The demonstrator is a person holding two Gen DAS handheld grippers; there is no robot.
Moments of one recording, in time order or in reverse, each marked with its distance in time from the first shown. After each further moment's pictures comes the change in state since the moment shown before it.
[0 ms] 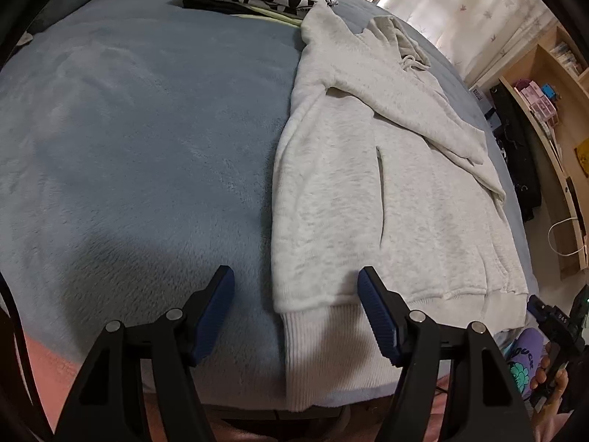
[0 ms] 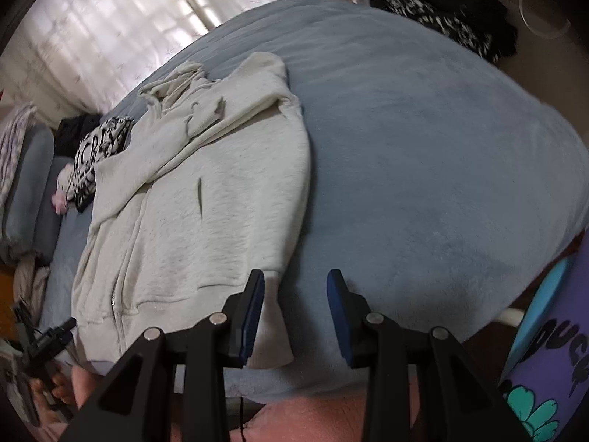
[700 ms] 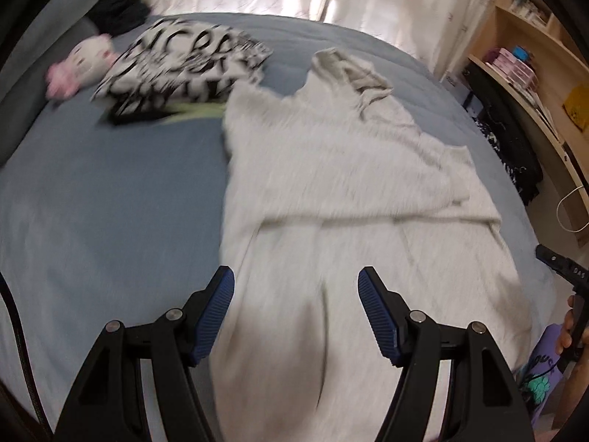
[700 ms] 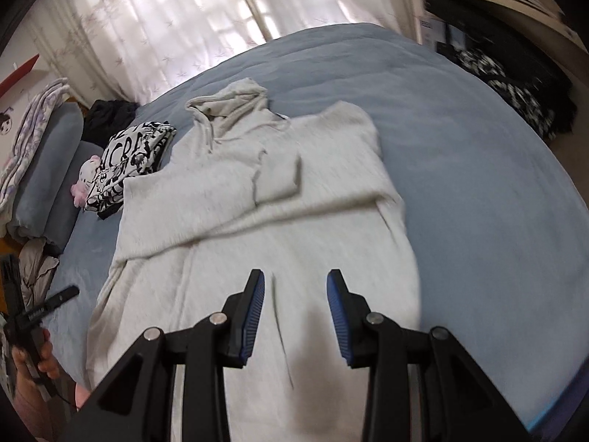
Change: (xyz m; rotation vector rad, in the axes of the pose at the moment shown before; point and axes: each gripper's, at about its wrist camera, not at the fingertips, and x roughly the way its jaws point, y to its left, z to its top) left arm 0.002 -0.099 0.143 0.269 -0.099 0.044; right arm 0.035 0.110 0.108 -0.215 -0.077 0.063
